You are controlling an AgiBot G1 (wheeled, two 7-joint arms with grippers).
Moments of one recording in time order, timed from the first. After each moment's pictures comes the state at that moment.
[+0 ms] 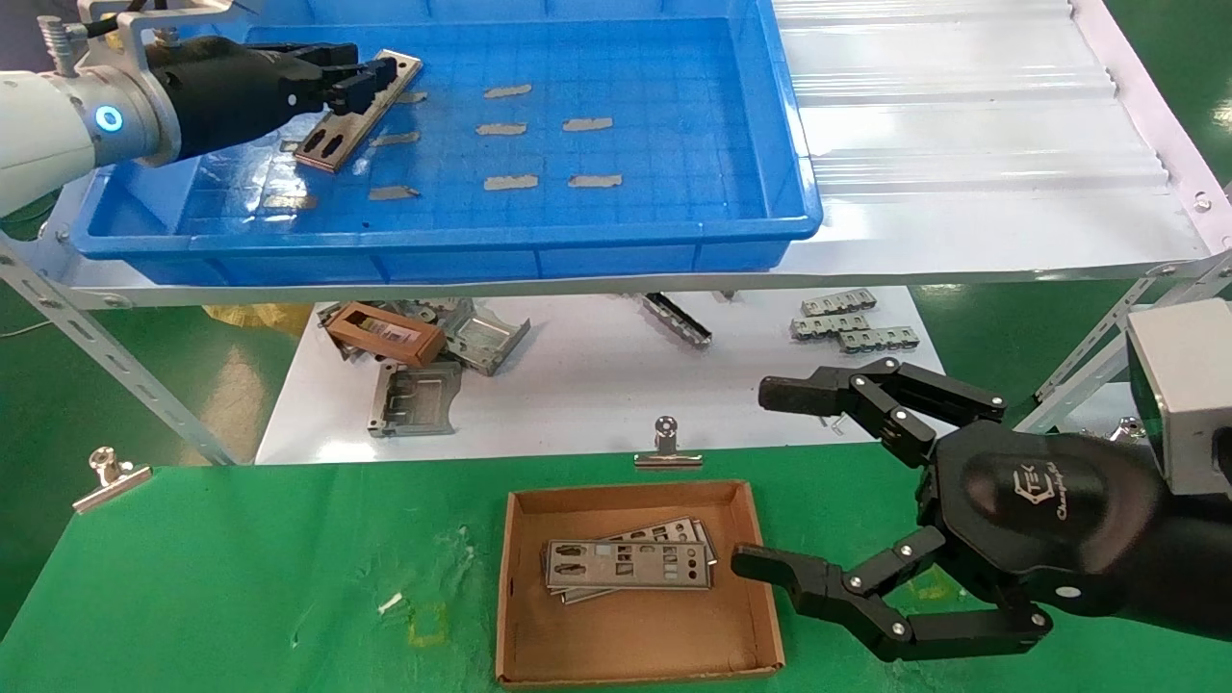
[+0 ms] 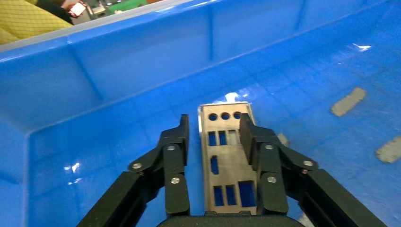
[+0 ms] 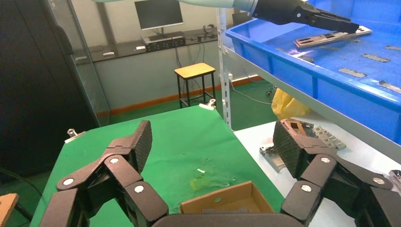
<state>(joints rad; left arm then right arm) -1.96 1.21 0.49 -0.01 1.32 0.75 -0.01 1.08 -0.55 -0.41 1.22 -0.62 -1.41 0.11</state>
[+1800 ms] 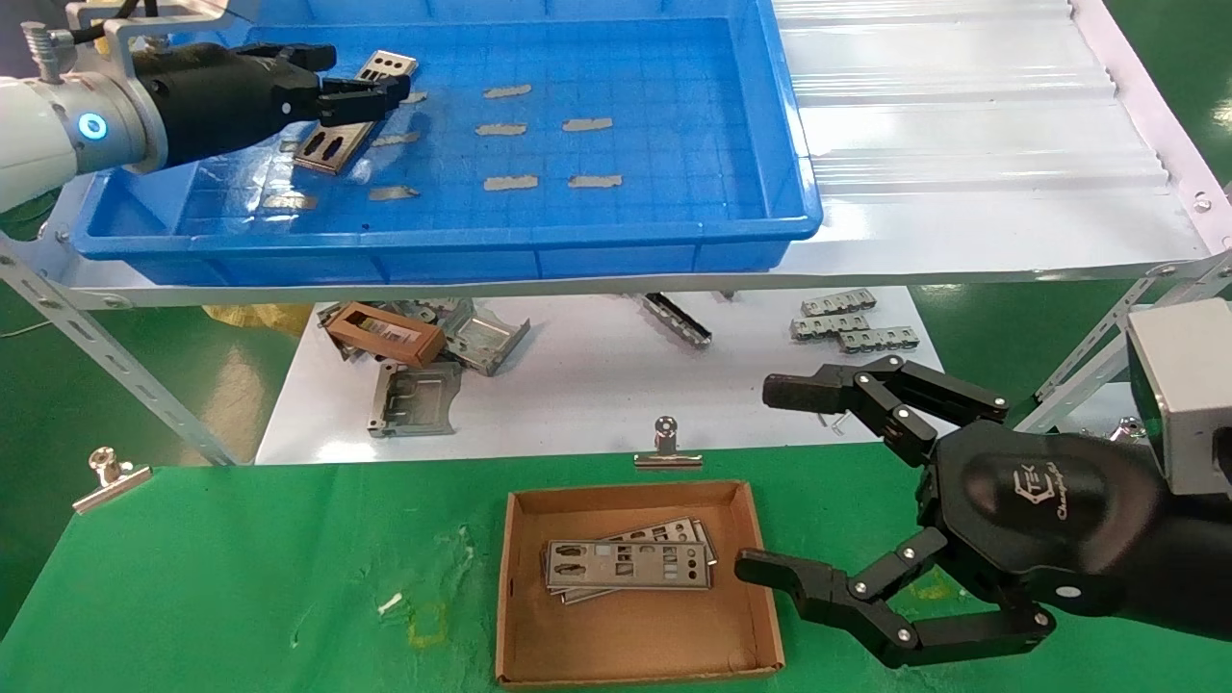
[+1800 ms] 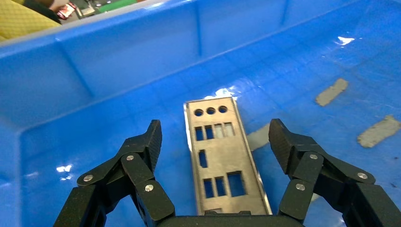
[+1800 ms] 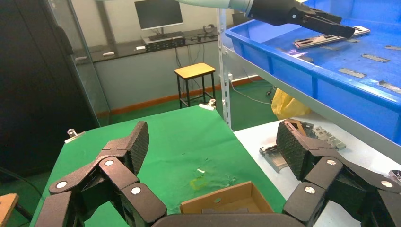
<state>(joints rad) -1.97 1.19 0.49 0.01 1.31 0.82 0.04 1.08 -0.55 -0.41 1.22 -0.62 -1.41 0.11</state>
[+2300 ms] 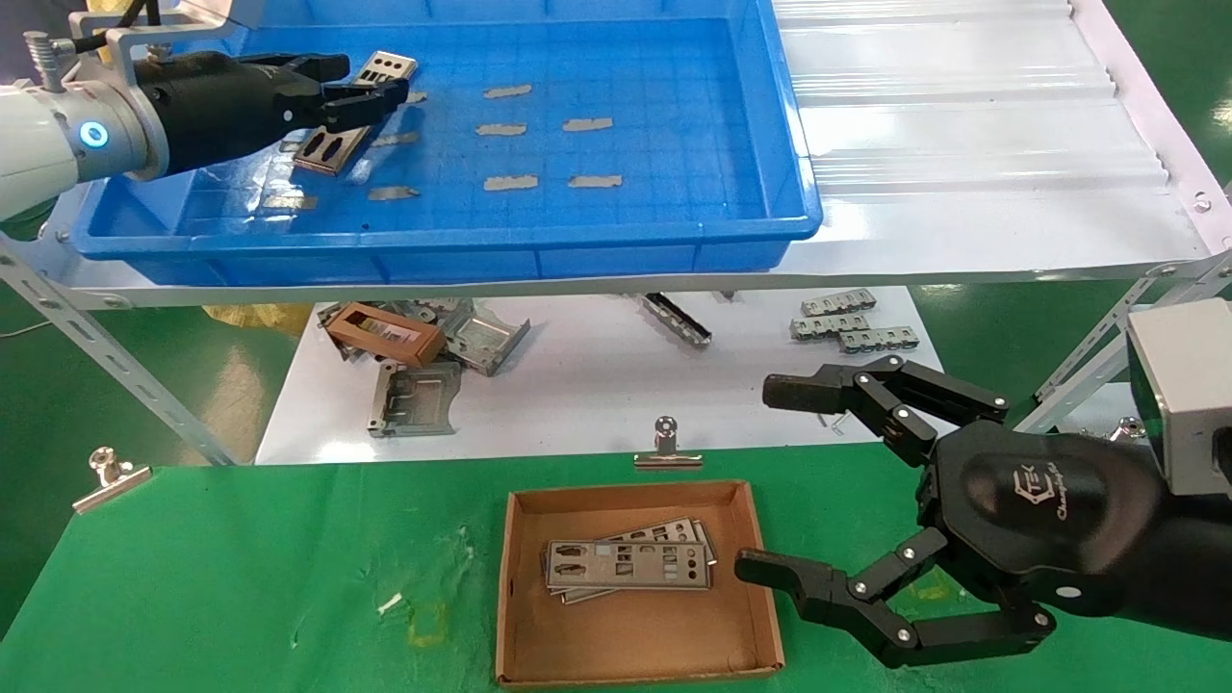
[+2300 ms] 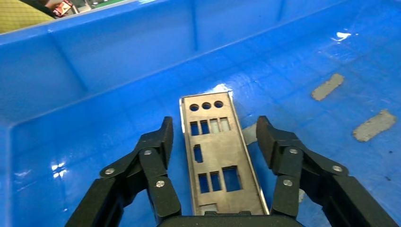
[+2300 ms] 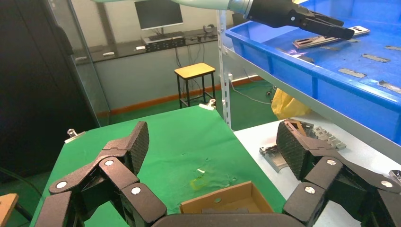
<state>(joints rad) -1.96 1.19 0.49 0.00 1.31 0.82 0.03 1.08 -0.55 -0.41 1.22 -0.62 -1.41 0.11</state>
